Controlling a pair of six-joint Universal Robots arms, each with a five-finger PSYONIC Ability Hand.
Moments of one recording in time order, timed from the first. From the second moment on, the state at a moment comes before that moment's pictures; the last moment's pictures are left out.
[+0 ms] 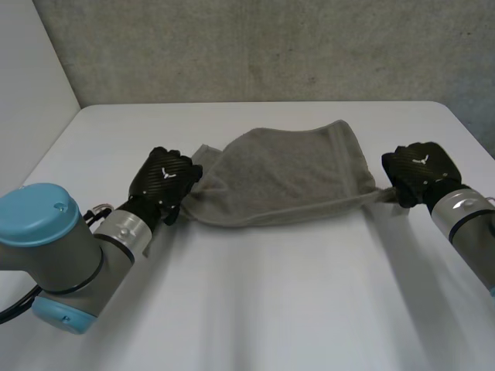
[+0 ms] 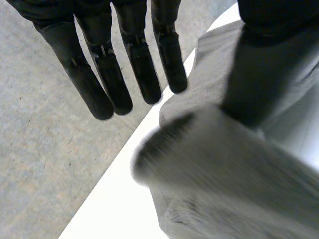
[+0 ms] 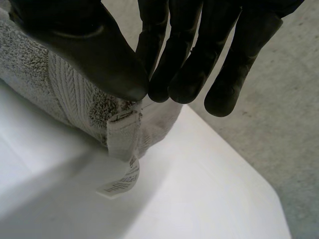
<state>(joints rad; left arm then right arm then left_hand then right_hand) 4.32 -2.00 -1.76 3.71 -1.32 3.72 1.70 -1.26 1.73 -0.29 1.30 2.66 0.83 0.84 0.84 0.83 0.83 1.33 1.34 1.34 1.34 1.17</state>
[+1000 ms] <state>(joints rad) 4.39 -1.70 -1.78 3.65 -1.41 3.70 1.65 -1.52 1.63 -0.18 1.38 2.61 1.43 1.51 1.55 1.53 1.48 1.34 1.34 1.34 1.34 1.17</state>
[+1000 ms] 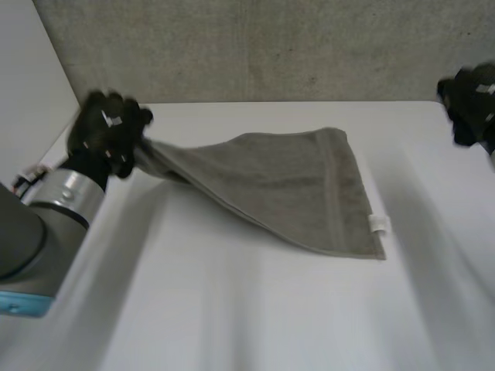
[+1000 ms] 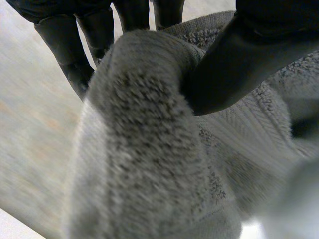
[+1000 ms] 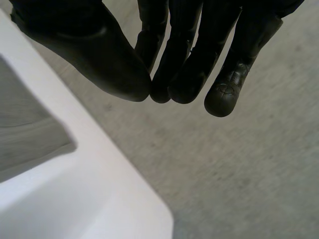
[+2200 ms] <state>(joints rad) 4.48 -1.79 -1.83 3.54 -1.38 3.71 1.87 -1.12 1.79 -0.22 1.22 2.84 1.43 1.51 1.55 1.53 1.48 0.54 0.53 0.54 0.54 0.38</state>
